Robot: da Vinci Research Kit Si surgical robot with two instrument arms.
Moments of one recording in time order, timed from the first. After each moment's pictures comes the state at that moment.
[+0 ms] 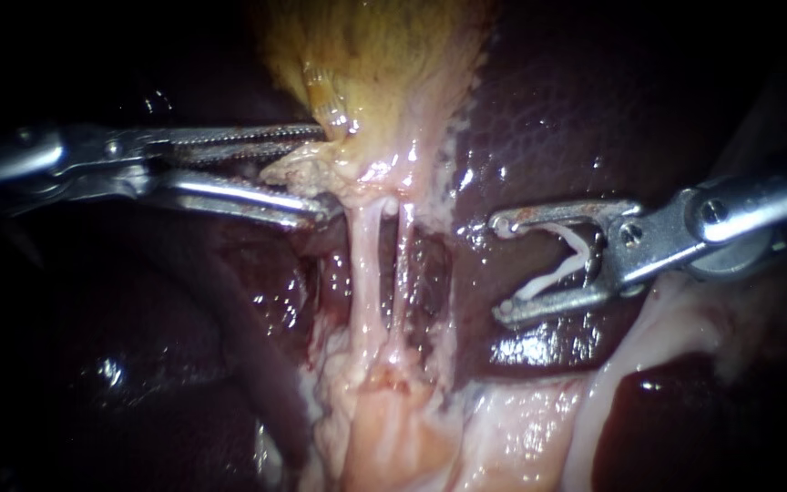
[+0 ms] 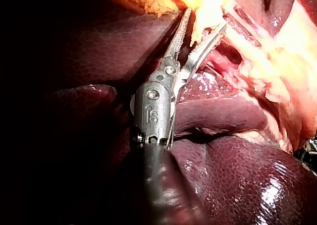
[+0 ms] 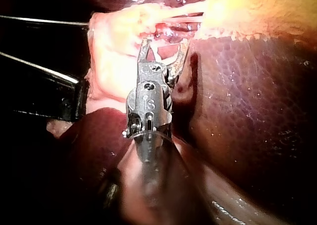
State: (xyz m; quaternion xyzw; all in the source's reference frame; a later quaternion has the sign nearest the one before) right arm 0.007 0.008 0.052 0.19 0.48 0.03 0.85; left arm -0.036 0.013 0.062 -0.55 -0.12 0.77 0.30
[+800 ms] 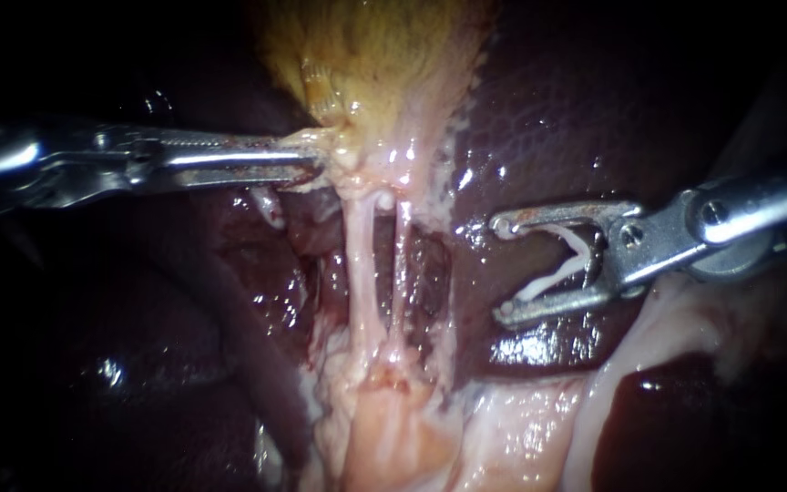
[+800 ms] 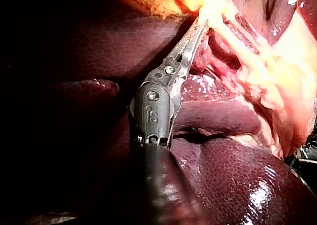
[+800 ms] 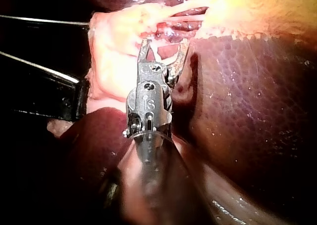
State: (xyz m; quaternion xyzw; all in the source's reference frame) right arm 0.006 0.008 0.052 0.19 0.48 0.03 0.85; left arm -0.034 0.014 0.058 -0.53 -0.15 0.77 0.33
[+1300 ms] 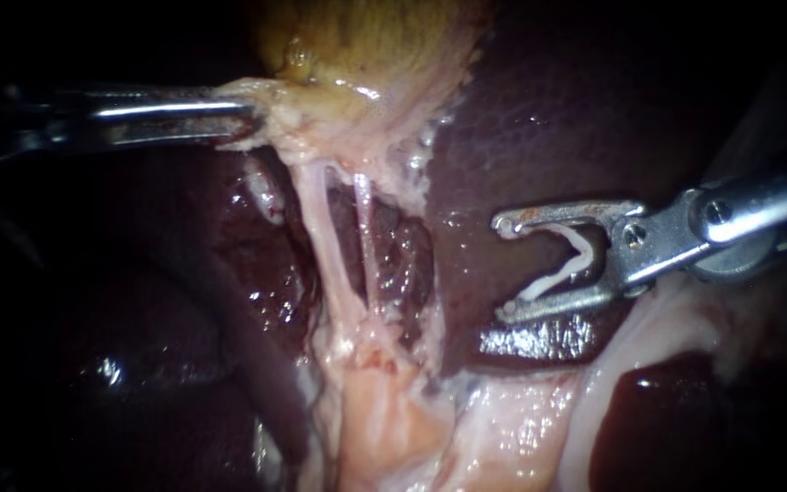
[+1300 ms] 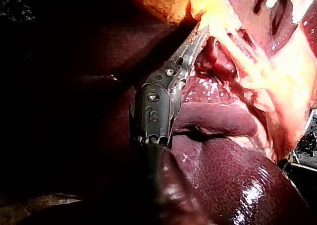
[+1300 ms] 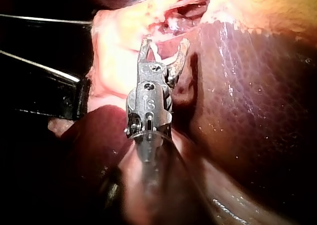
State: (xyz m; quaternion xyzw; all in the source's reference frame) right arm 0.006 0.008 0.052 0.19 0.48 0.03 0.85; left arm -0.029 0.017 0.051 -0.54 -0.15 0.75 0.36
